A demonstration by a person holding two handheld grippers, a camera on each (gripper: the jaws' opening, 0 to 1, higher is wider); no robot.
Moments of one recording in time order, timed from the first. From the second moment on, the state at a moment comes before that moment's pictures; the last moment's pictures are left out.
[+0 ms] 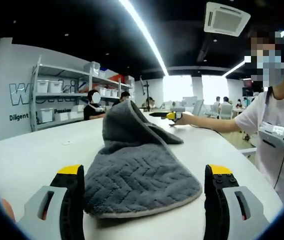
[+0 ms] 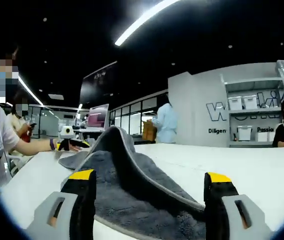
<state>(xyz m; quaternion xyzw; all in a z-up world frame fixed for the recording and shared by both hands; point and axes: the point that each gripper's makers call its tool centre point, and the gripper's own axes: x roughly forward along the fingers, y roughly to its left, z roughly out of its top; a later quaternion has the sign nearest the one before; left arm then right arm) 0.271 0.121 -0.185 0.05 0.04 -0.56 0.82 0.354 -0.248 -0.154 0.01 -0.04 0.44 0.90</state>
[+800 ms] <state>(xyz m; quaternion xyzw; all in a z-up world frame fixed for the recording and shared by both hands) 0.210 0.089 -0.214 0.05 0.10 -0.68 0.73 0.356 -0.248 -0.163 0.03 -0.02 0.45 0.89</state>
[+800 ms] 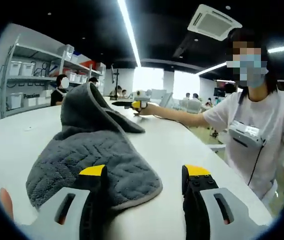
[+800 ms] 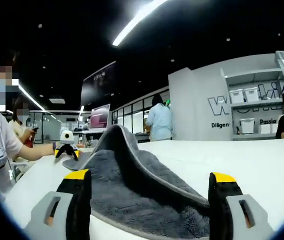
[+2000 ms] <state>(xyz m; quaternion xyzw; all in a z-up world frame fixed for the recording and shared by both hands) 0.219 0.095 -0.227 0.13 0.10 -0.67 0.73 0.357 -0.246 -0.171 0.02 0.00 0.44 0.90</state>
